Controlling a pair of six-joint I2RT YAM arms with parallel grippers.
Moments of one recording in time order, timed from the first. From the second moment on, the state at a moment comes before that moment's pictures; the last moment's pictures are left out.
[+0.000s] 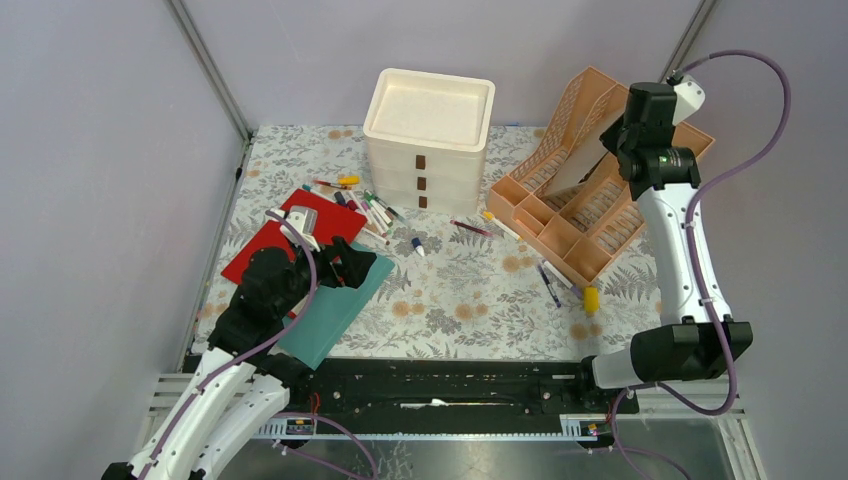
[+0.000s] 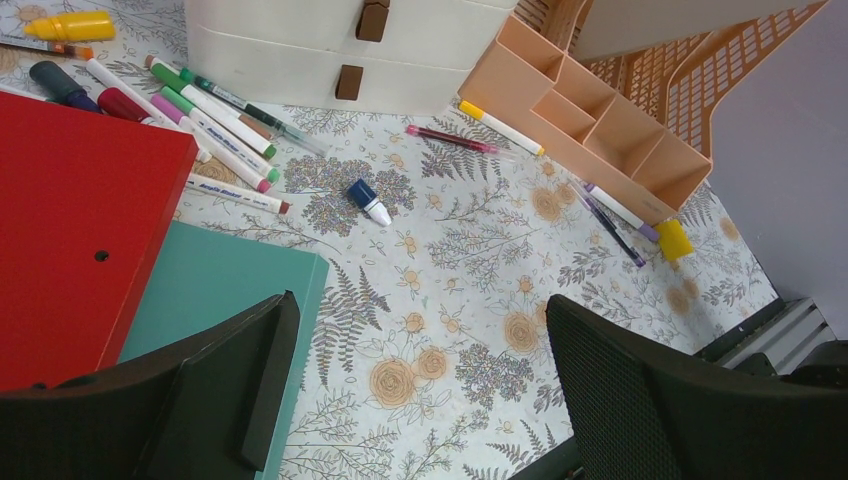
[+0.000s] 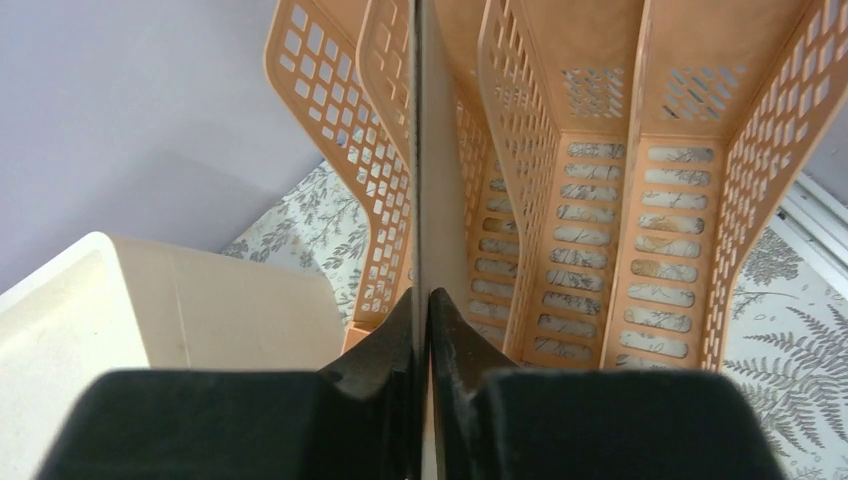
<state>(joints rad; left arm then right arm) -0.45 0.54 0.64 -0.34 0.12 -0.41 0.03 1.42 1.64 -0.68 0.38 0.62</state>
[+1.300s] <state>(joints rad) -0.44 0.54 0.64 -0.34 0.13 -0.42 -0.03 1.51 1.75 -0.55 0.12 0.30</state>
